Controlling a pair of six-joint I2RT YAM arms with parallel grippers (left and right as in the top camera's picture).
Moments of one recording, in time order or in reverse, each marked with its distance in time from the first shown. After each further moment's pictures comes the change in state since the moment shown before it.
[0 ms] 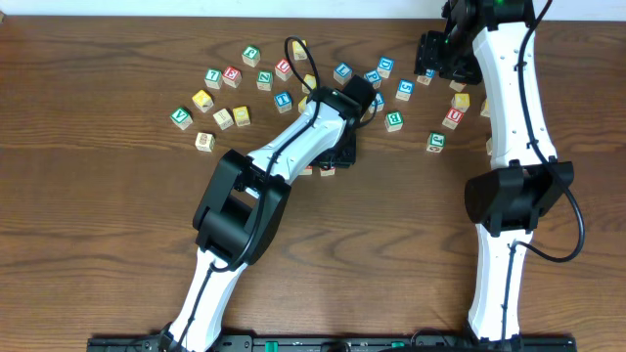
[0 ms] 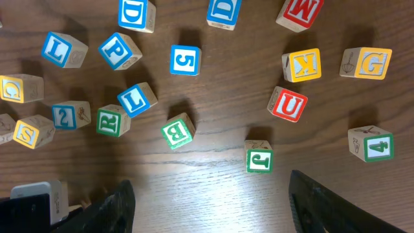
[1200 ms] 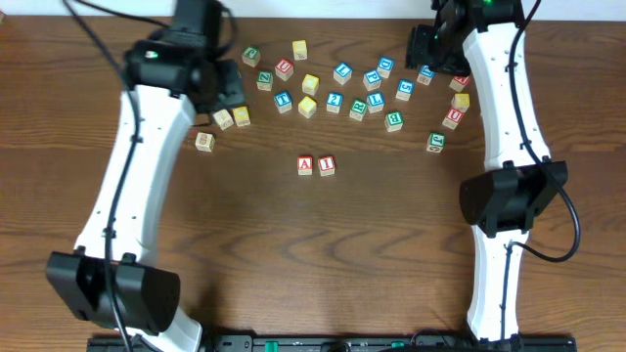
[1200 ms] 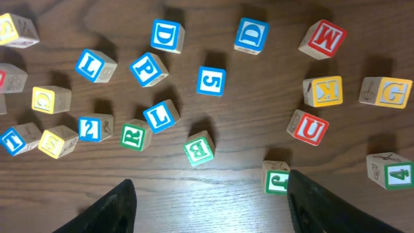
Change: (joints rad) left arm 0.447 -0.535 0.001 -0.142 -0.008 0.185; right arm 0.038 0.000 0.000 0.080 0.001 -0.002
